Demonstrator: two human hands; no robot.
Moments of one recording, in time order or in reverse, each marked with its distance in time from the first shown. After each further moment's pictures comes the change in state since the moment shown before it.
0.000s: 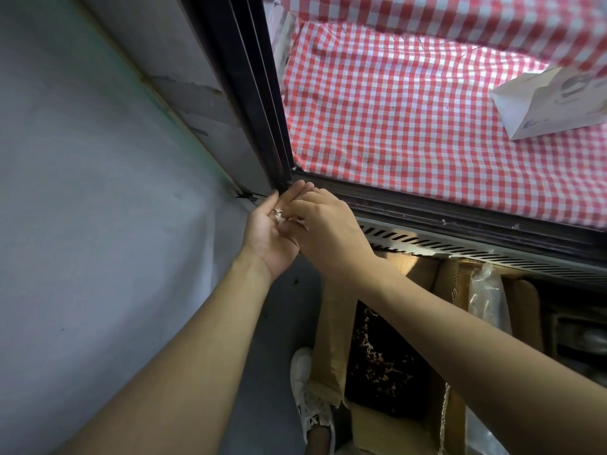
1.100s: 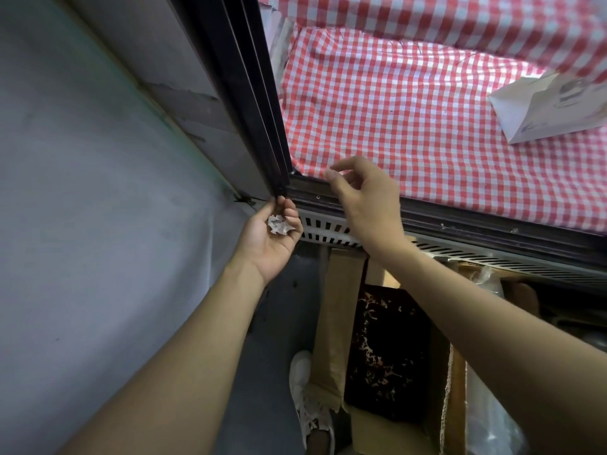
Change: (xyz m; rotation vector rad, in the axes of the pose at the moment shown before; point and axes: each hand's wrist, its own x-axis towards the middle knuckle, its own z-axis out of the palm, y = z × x) left_hand 0.008 0.004 -0.001 -0.251 -0.003 -0.041; right_hand 0.018 0.036 -0.041 0.374 0.240 0.368
